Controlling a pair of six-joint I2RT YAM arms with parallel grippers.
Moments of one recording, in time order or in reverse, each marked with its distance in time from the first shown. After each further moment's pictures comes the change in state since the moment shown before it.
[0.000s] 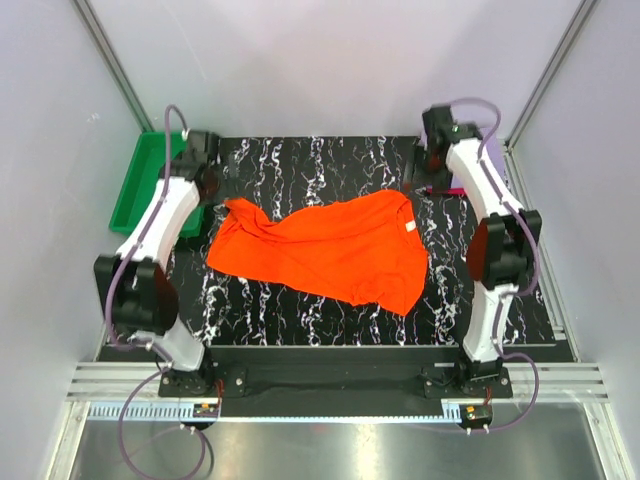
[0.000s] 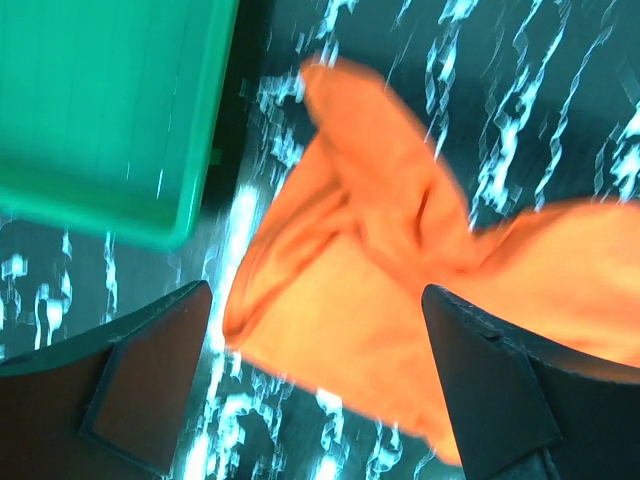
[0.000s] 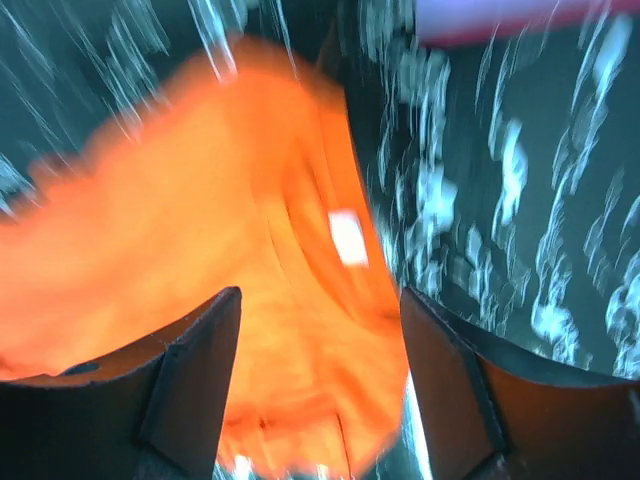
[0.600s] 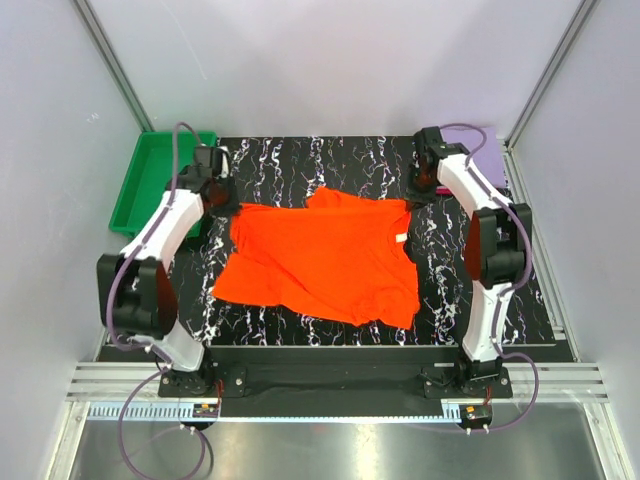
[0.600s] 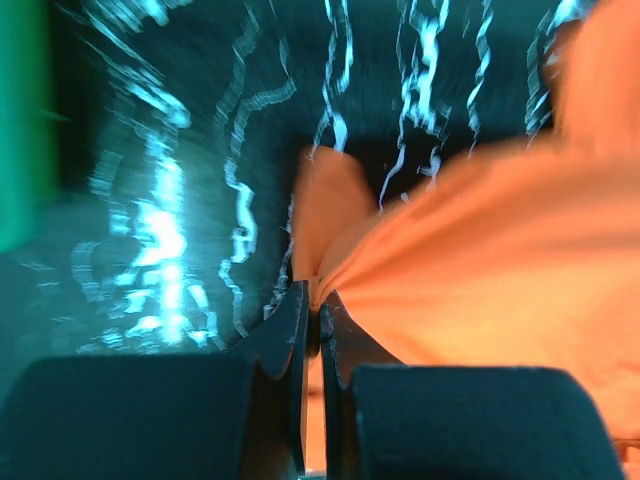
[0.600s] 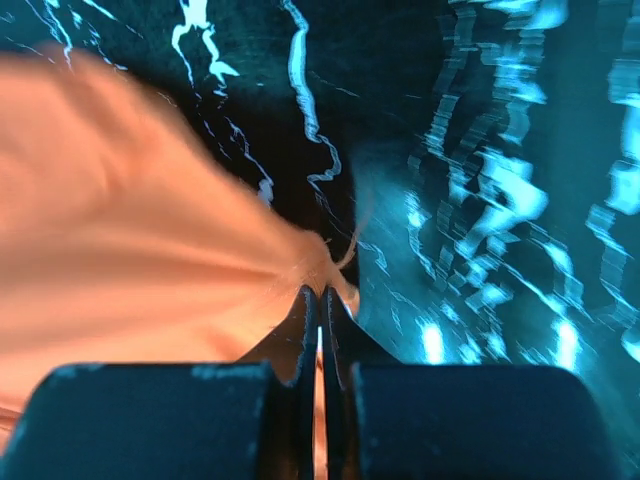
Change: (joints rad) left arm -0.002 -0.022 -0.225 0.146 0.253 -0.007; right arm 0.008 -0.011 -0.358 0.217 -0.116 0.038
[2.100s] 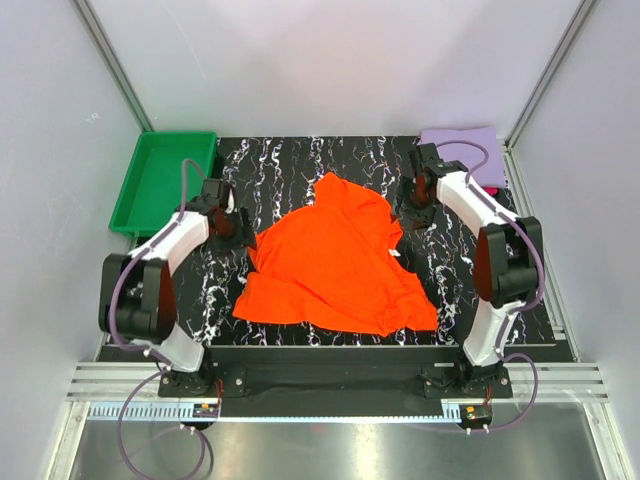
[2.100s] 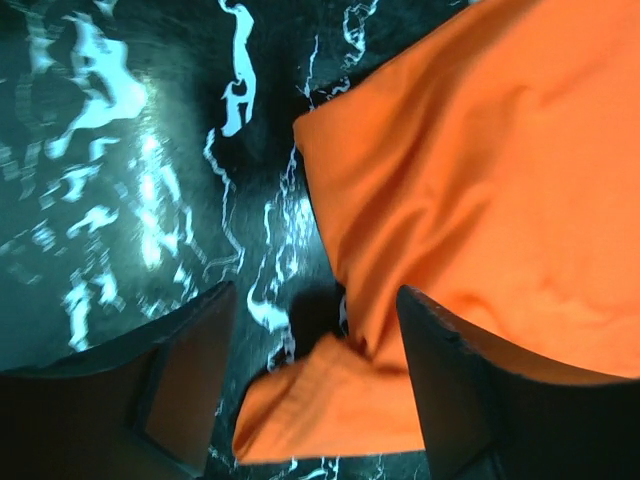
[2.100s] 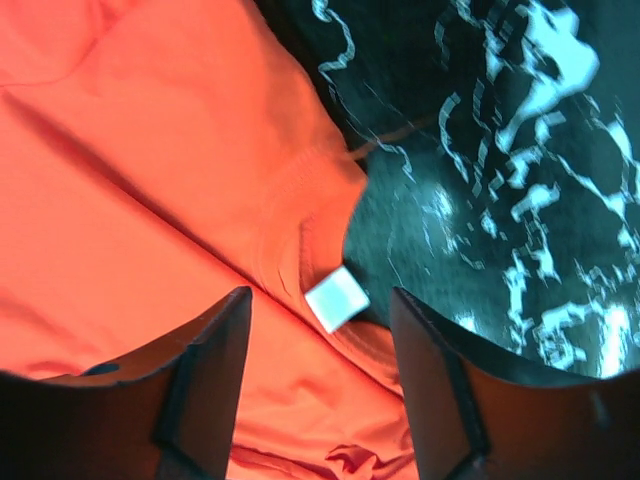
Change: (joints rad) left arm -0.021 -0.122 -0.267 0.015 0.021 -0.079; right arm 0.063 -0.229 -0.271 0.055 0.026 0.148
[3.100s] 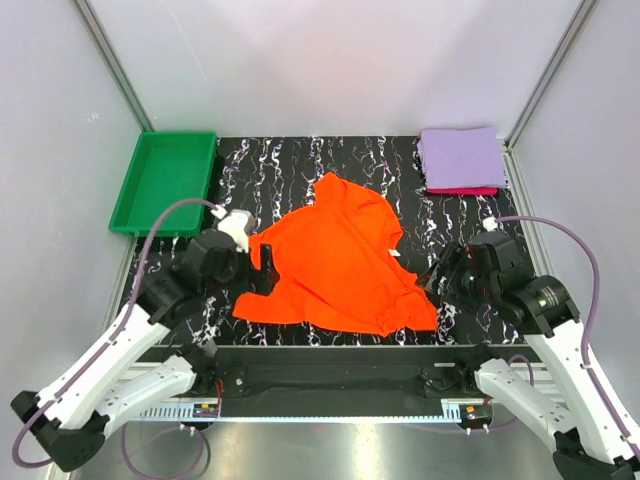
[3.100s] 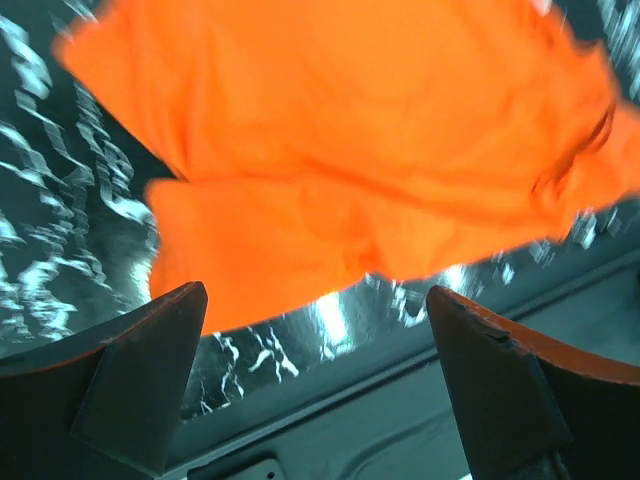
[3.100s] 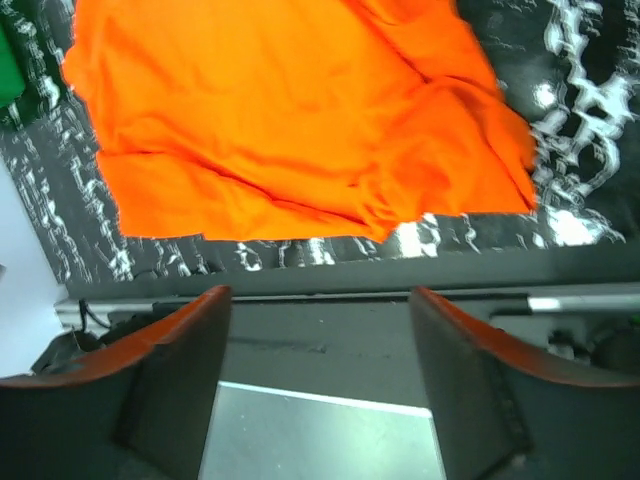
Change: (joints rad) left arm -0.525 -0.732 -0.163 -0.172 -0.137 -0.019; right arm 0.200 -1.109 -0.434 -0.380 0.010 0.330
